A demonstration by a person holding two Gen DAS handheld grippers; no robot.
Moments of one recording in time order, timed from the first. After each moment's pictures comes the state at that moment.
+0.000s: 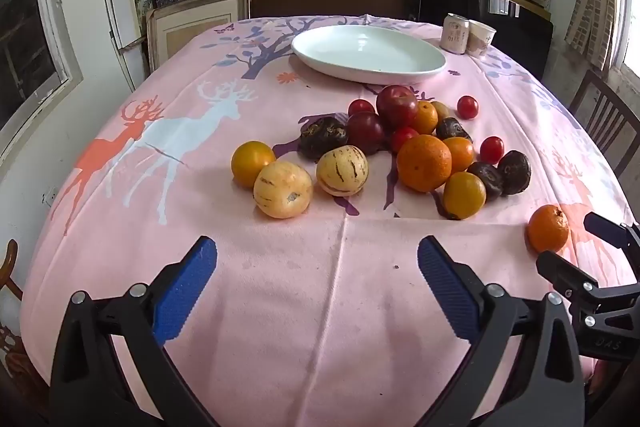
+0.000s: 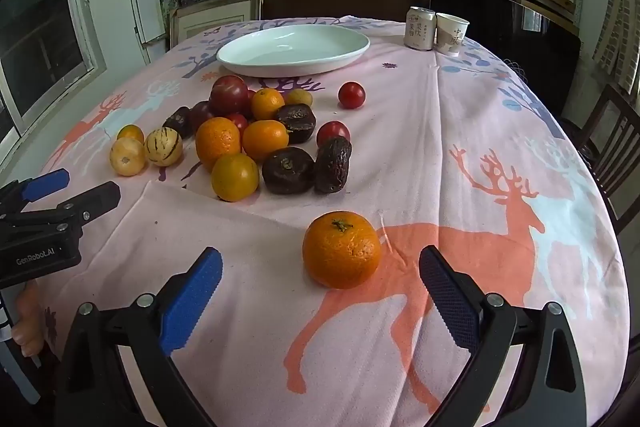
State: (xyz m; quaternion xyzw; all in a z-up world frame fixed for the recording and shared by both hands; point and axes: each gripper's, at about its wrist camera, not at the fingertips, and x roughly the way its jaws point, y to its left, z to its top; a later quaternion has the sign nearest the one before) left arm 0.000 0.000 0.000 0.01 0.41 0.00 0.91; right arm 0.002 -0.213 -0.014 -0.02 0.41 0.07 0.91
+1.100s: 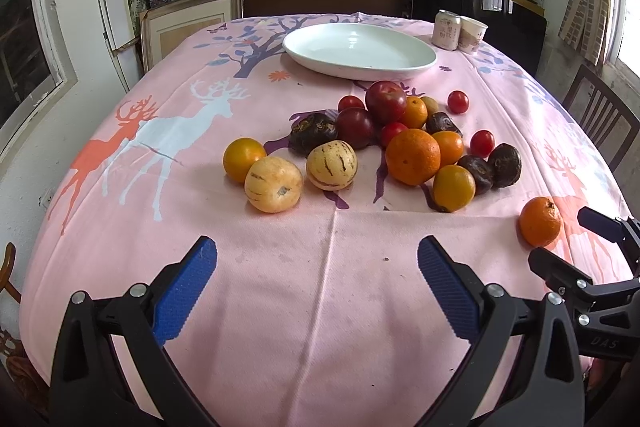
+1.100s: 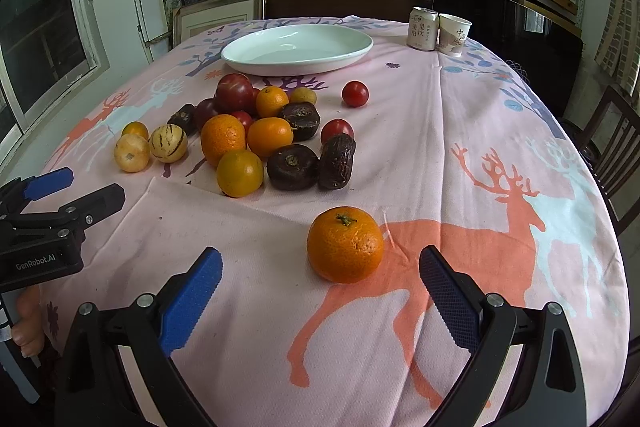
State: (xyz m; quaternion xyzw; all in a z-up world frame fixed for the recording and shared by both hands) left arm -0.007 -0.006 -0.001 0.02 0.40 -0.01 0.92; right arm -0.001 -0.211 -0.013 -0.02 0.40 0.07 0.91
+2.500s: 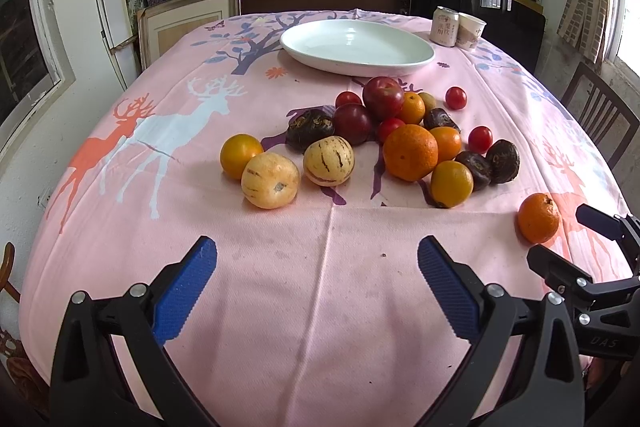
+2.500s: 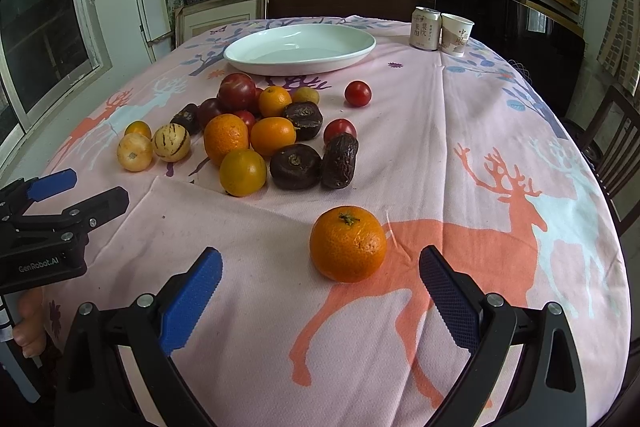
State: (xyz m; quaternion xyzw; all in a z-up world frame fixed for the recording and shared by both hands) left arm -0.007 -0.010 -0.001 0.02 0.40 -0.01 0.91; right arm -0.002 -0.211 -0.013 -0.02 0.40 0.07 0.91
